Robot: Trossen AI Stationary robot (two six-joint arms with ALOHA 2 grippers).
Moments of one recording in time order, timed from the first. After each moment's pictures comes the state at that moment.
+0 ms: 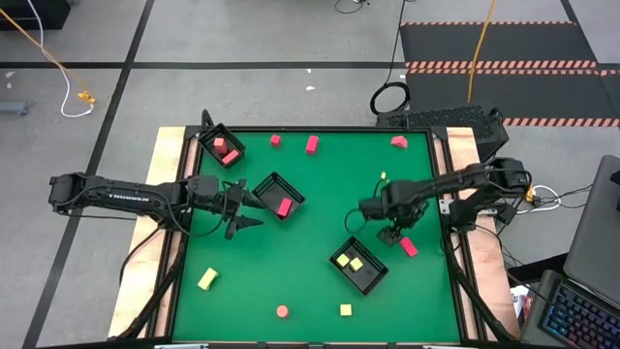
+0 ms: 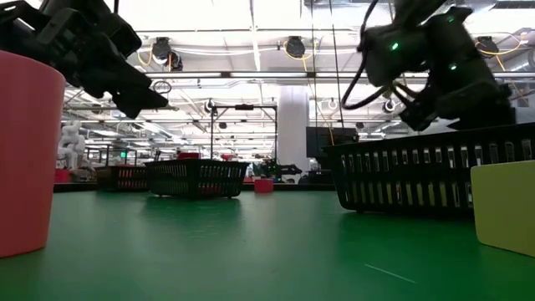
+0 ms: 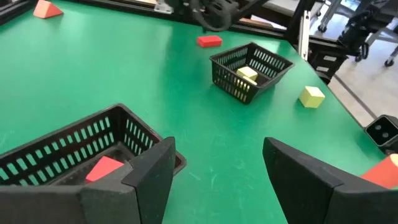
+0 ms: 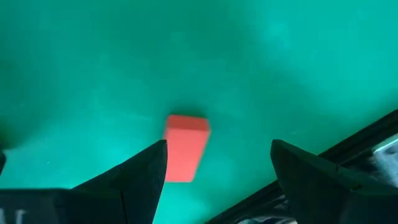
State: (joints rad) left arm 0.08 0.80 0.26 0.20 0.24 -0.13; right arm 0.04 1.54 0.90 -1.25 -0.16 0.84
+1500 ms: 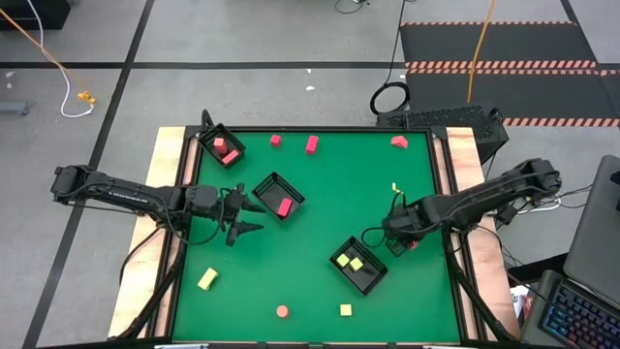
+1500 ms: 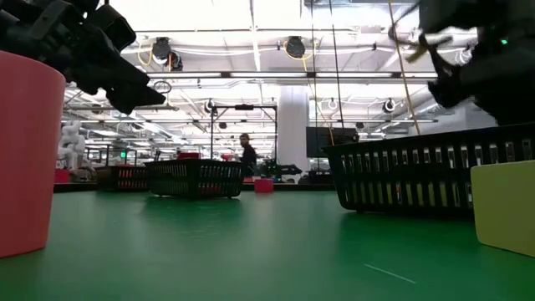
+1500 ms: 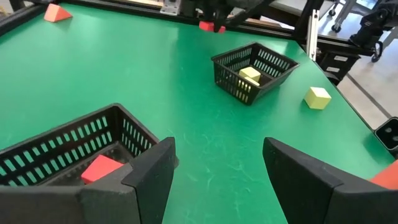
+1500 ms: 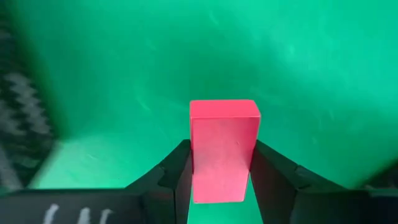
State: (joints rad) left arm -0.07 0.80 0.26 0.21 0.05 -0.17; right arm 0.25 1.23 0.71 -1.01 -0.09 1.17
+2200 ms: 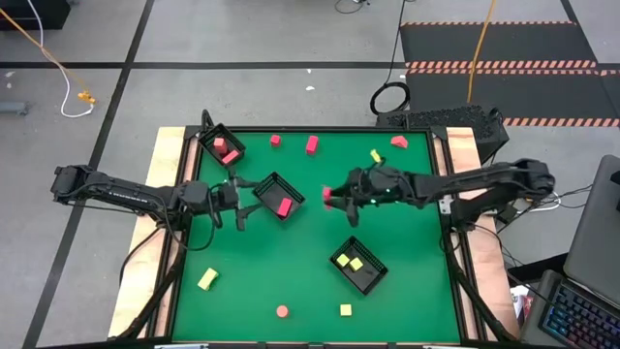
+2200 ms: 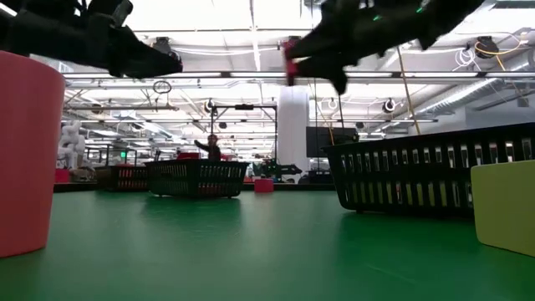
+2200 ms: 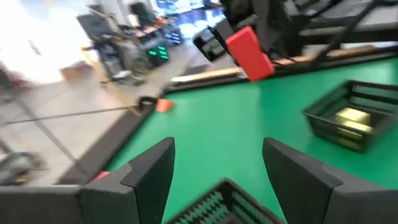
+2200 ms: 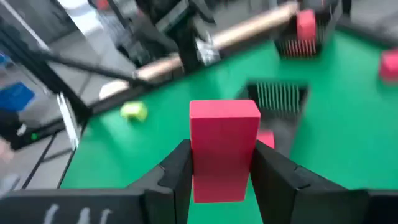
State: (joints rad) left arm -0.07 0.80 0.26 0.45 -0.30 0.22; right arm -0.06 1.34 0.72 0.33 -0.03 0.38
